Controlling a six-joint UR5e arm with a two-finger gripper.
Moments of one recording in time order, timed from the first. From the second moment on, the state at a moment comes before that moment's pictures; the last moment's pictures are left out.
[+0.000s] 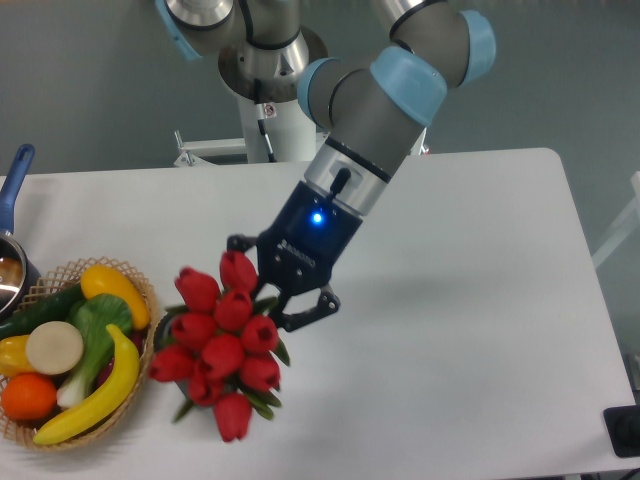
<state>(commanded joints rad) 2.51 -1.85 -1.57 -0.67 0.47 0.61</state>
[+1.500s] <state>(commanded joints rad) 2.42 -1.95 -1.54 -0.62 0.32 0.64</state>
